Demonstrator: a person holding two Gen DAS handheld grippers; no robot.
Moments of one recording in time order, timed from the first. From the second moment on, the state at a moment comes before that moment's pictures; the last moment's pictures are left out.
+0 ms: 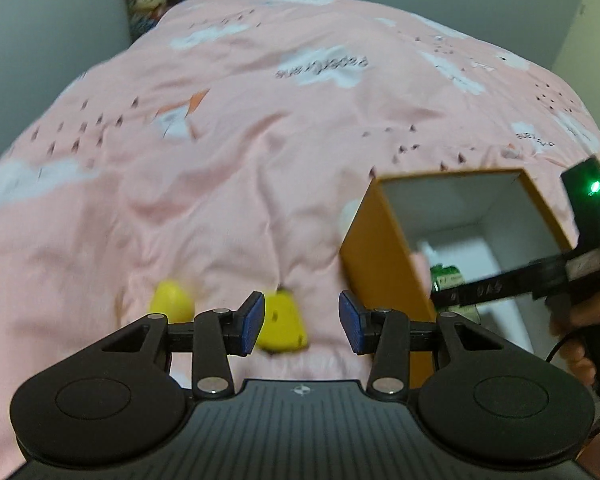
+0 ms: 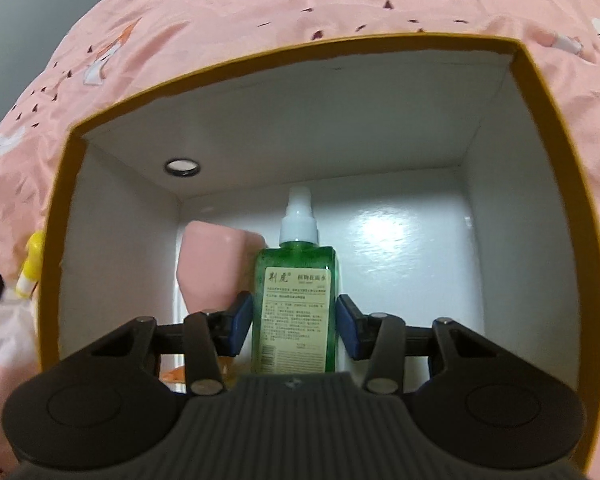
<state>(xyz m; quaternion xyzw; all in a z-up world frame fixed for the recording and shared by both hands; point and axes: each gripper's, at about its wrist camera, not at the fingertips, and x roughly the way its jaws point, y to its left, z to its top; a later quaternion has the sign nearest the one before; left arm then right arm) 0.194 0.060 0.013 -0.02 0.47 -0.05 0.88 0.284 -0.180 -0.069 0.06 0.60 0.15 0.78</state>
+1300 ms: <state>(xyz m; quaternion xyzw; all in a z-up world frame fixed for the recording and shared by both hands) 0.054 0.105 -0.022 -0.11 0.46 -0.03 0.88 0.091 -0.075 0.027 -0.09 0.43 0.35 0.83</state>
